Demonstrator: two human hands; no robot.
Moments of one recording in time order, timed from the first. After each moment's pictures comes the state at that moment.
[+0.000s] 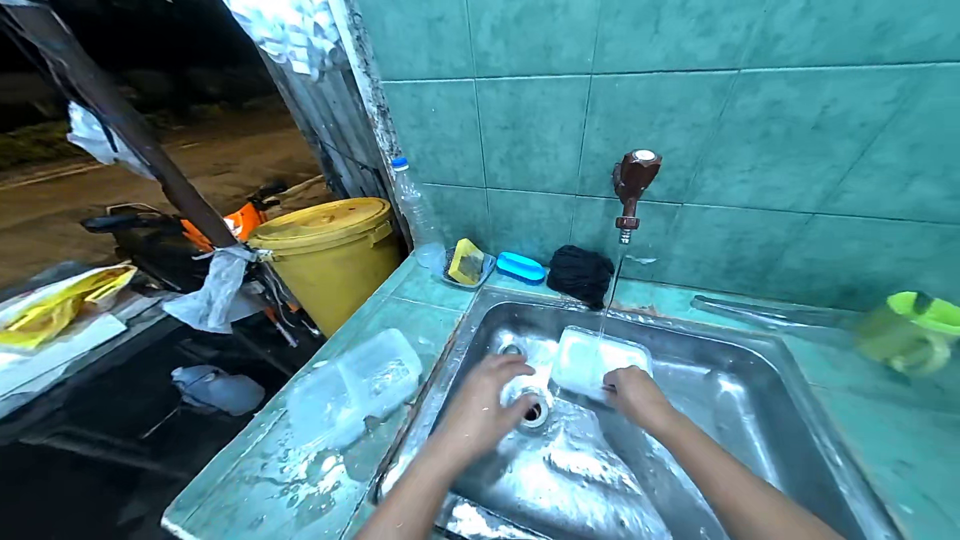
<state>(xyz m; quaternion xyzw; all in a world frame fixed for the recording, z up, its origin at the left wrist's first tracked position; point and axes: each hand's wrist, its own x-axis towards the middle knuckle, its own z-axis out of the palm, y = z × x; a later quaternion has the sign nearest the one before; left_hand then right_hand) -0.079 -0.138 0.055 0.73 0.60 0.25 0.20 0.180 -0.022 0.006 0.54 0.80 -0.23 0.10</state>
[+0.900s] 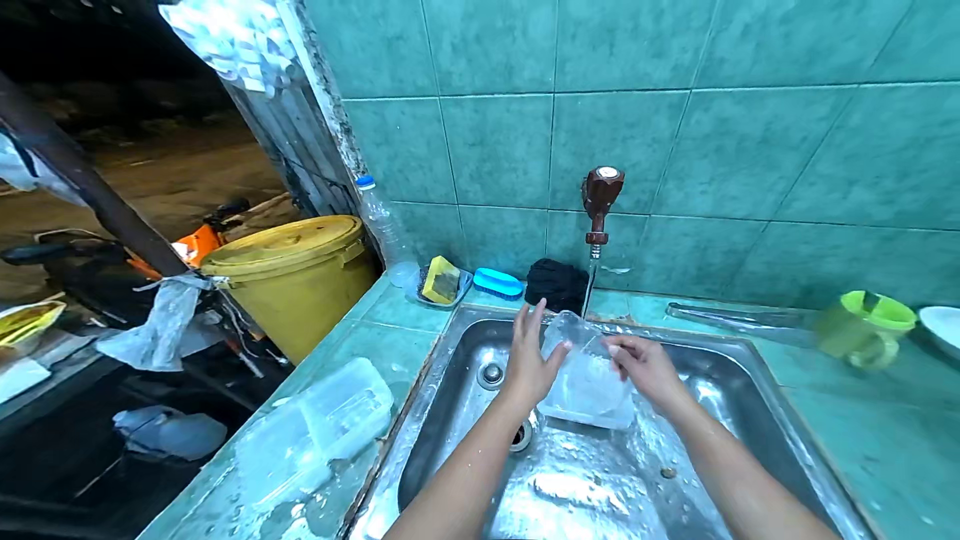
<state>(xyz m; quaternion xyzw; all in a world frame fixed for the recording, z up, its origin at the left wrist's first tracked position) -0.002 -0.031 0.040 0.64 0.58 0.44 0.26 0.212 -0.007 0.046 0.53 0.63 -0.43 -0.36</state>
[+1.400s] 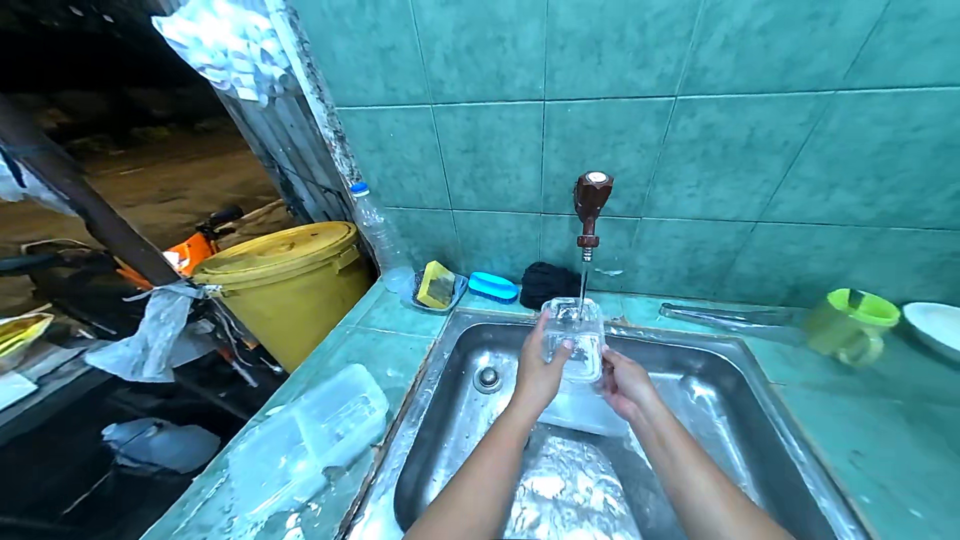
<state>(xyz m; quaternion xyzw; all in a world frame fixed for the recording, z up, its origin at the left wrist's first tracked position) 0.020 -0.027 0.026 0.56 0.54 0.49 0.39 0.177 -0.002 0.017 0.52 0.23 -0.65 -0.51</state>
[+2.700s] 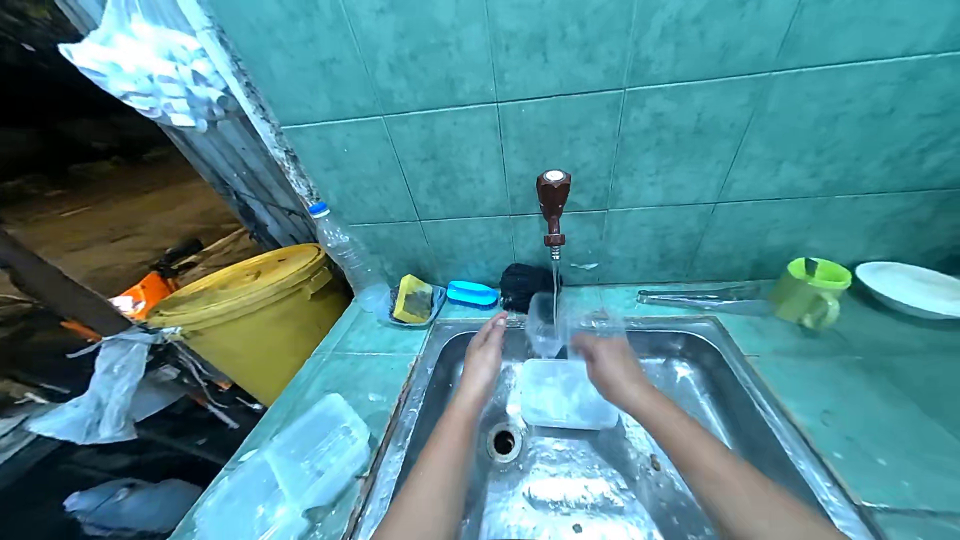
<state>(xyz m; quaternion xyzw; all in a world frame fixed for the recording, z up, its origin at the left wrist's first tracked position) -0.024 -0.020 0.056 0.46 0.58 0.49 0.46 0.197 -0.020 0.064 0.55 0.78 -0.24 -0.16</state>
